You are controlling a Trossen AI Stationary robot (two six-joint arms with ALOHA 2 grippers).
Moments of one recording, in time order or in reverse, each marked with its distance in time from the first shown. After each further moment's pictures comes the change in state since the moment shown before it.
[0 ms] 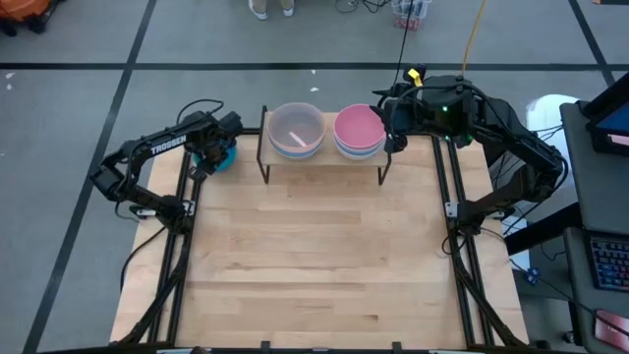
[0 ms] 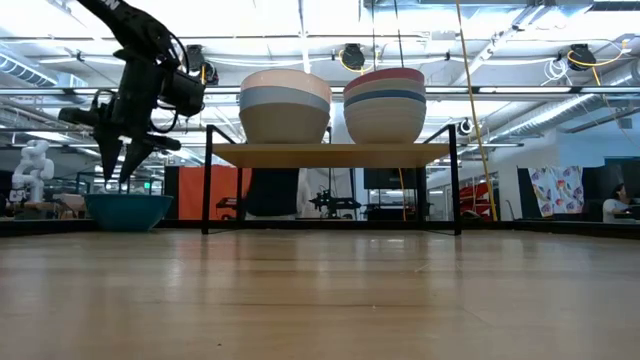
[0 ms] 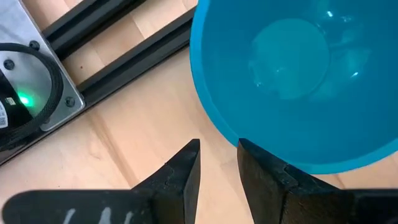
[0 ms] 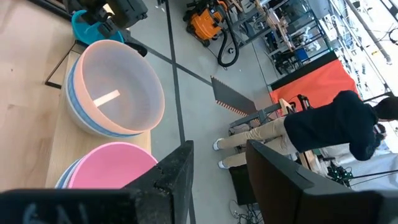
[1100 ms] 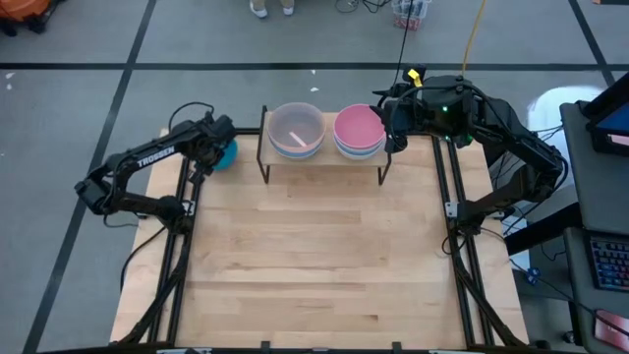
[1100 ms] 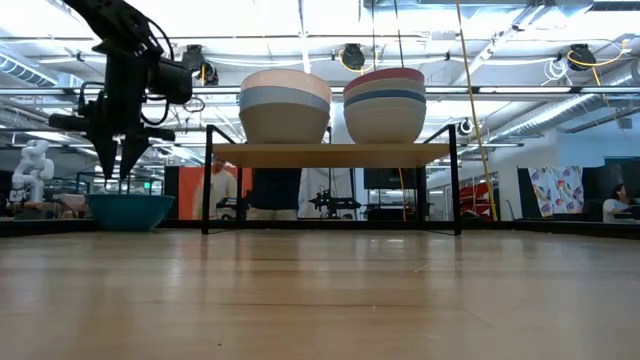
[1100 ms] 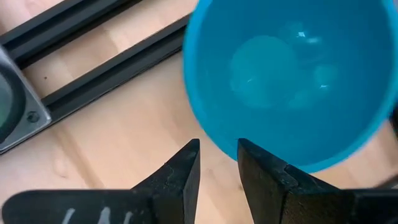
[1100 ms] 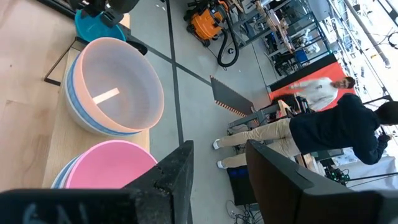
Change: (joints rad) left arm -0.010 -0.153 -0.108 0.126 -0.074 -0.020; right arm 0.000 0.000 0.000 -0.001 0.000 -0.019
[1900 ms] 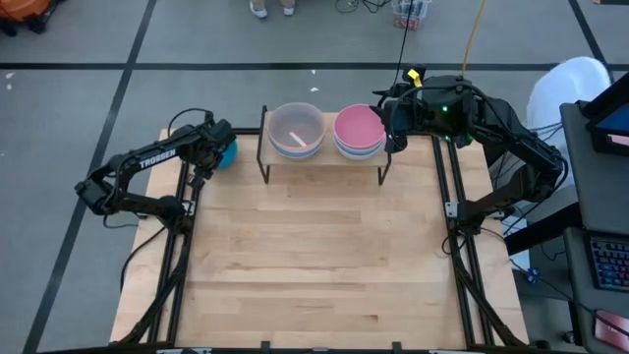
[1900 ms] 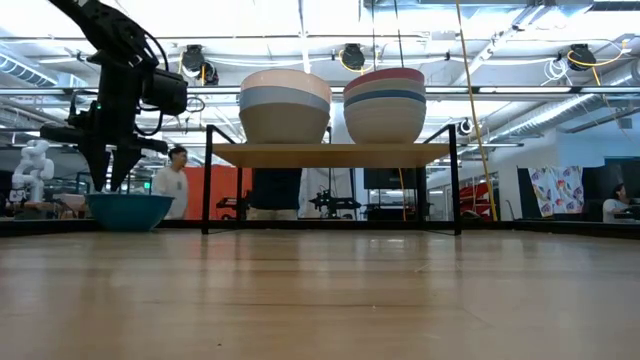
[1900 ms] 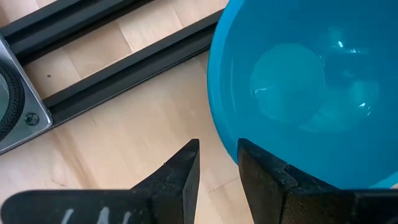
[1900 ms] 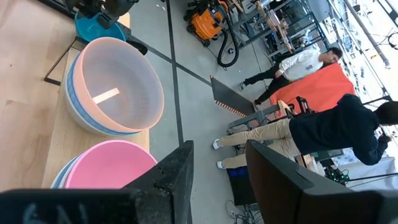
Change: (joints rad) left arm 0.022 0.001 -0.081 0.055 -0.001 -0.037; right arm 0.000 0.000 0.000 0.000 0.000 -0.003
